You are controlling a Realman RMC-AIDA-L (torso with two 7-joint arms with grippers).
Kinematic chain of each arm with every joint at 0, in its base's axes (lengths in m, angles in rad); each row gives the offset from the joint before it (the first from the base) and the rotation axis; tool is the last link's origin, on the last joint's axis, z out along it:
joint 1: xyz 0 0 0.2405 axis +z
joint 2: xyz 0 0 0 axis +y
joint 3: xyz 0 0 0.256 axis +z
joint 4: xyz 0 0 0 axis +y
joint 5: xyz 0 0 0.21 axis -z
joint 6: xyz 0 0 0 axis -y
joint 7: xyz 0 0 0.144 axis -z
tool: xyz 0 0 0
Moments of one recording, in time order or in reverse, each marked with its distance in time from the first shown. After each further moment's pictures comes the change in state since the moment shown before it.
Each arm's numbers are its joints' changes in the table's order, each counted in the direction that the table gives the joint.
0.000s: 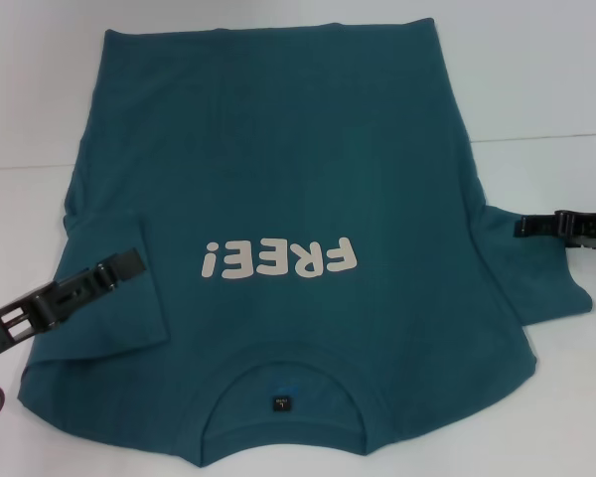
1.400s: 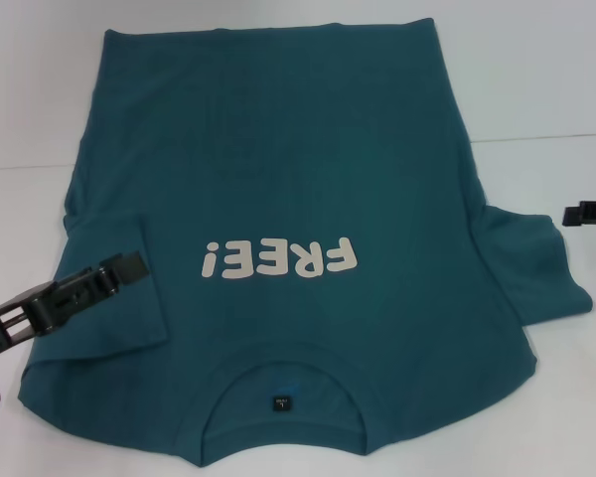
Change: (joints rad) left arm -0.001 0.005 0.012 0.029 -0.003 -0.043 0.006; right arm -0.093 -0.066 0.187 -0.140 -0.037 0.363 0.004
